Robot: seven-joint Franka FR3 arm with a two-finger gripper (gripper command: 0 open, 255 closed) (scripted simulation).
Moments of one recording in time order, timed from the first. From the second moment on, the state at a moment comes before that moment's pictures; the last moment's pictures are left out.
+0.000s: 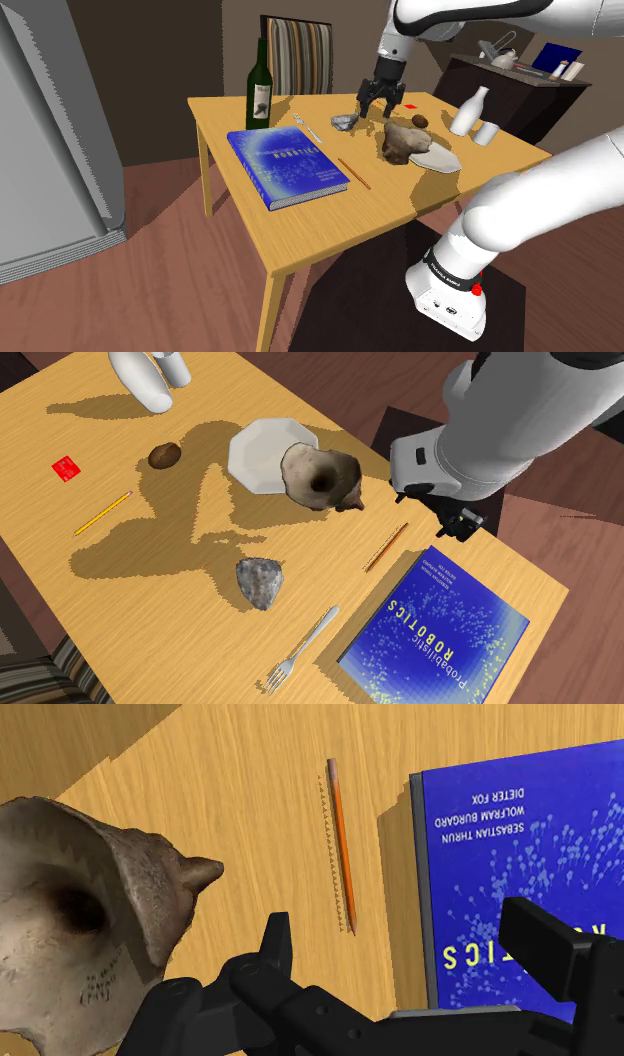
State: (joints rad) arm -0.14 -0.44 -0.13 -2.29 0.00 1.75 0.17
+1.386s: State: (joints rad) arm -0.33 0.17 -0.39 -1.88 0.53 2.03 0.10
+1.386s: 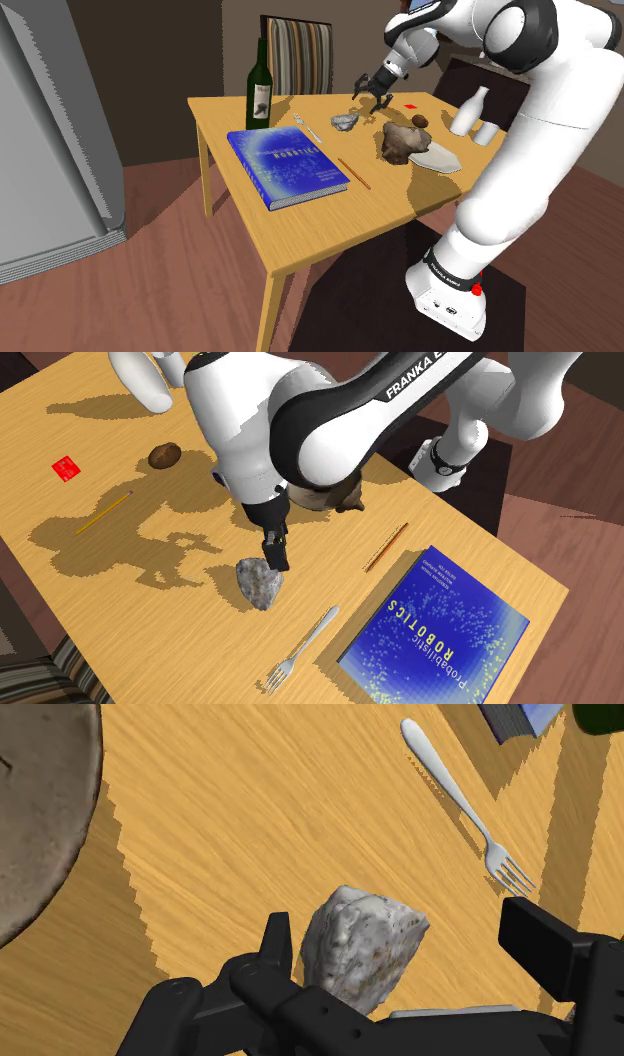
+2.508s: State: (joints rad) arm -0.40 0.37 -0.38 -1.78 0.74 2.10 0.06
